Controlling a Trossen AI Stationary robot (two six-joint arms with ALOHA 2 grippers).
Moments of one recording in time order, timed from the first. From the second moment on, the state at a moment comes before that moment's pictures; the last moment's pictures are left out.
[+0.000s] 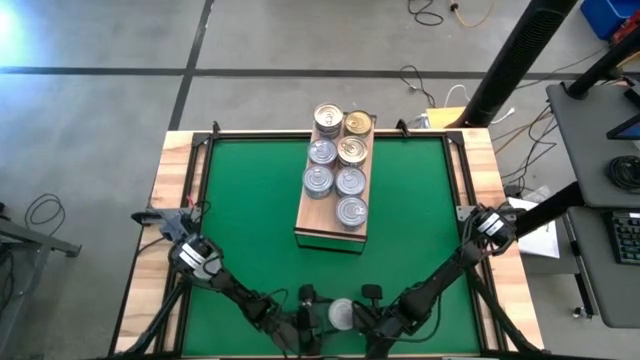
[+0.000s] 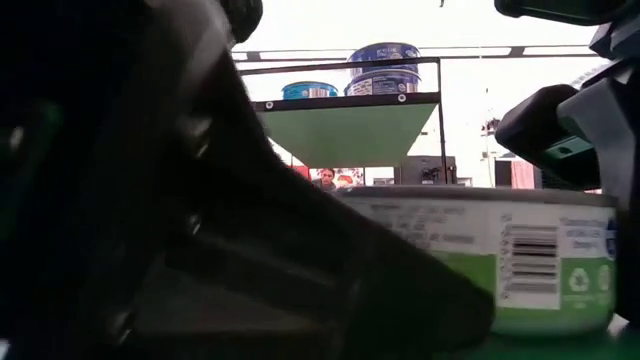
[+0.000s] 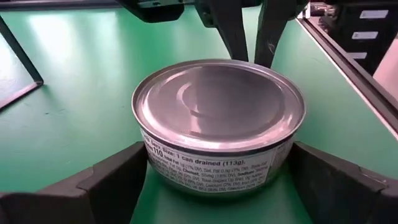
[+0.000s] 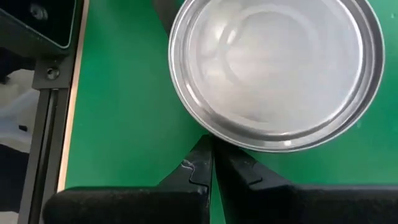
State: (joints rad) left arm -0.70 2.32 1.17 0.76 -0.78 -0.29; right arm 0.68 2.03 1.24 -0.22 0.32 0.64
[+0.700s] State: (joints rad) left arm -0.68 2.32 1.23 0.63 -0.74 -0.45; right arm 0.68 2.03 1.24 -0.23 0.31 0.63
